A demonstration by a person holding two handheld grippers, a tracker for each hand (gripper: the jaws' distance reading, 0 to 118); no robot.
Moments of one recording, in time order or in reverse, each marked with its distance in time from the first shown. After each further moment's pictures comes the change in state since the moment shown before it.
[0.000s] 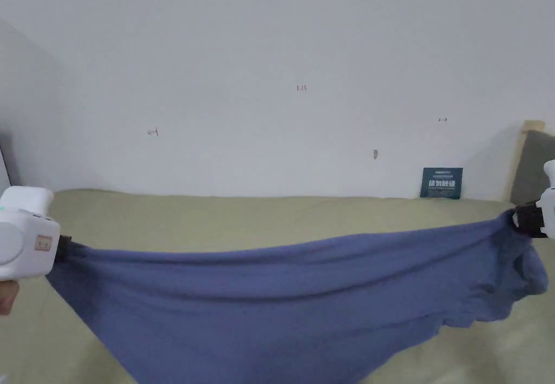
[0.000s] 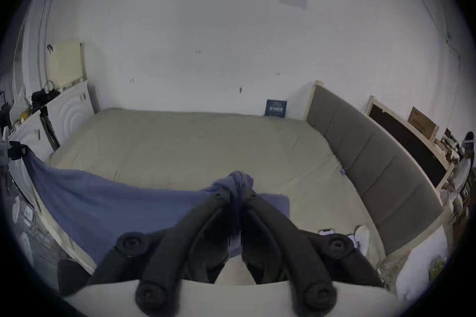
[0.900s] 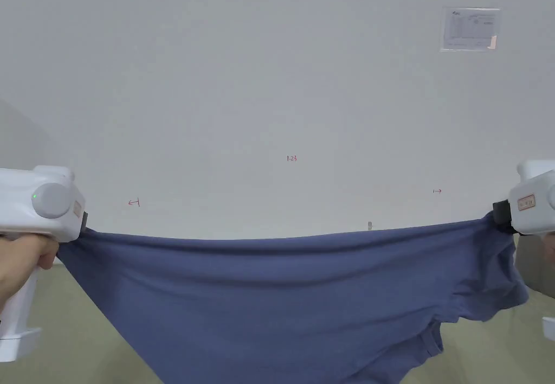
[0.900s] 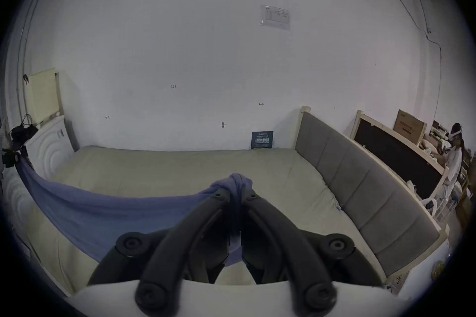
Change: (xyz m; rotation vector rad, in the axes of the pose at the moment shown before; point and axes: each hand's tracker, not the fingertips) left arm 0.040 0.167 -0.109 0.067 0.073 0.072; right arm -0.010 0.142 -0.110 0.099 -0.111 -0.074
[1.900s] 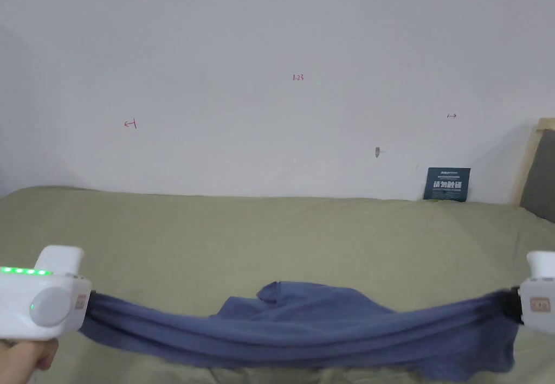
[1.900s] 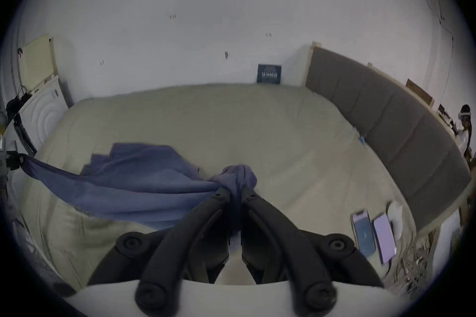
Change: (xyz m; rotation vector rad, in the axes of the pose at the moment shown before) left arm 0.018 -0.212 -0.068 -0.210 -0.079 -0.109; right arm -0.004 -0.235 -0.032 -0.267 0.019 0.001
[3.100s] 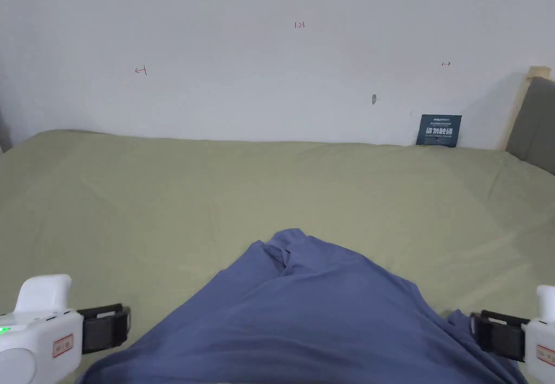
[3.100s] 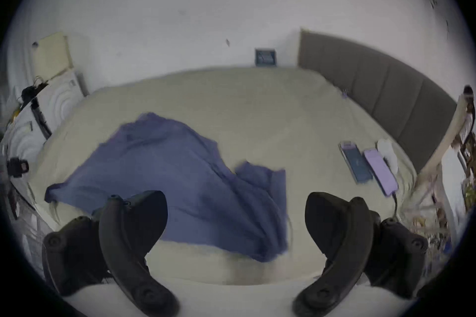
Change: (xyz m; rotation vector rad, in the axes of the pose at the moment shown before) left arm -0.004 -0.160 0.149 0.091 -0.193 0.162; right arm -0.006 -0.153 0.133 0.086 0.060 -0.008
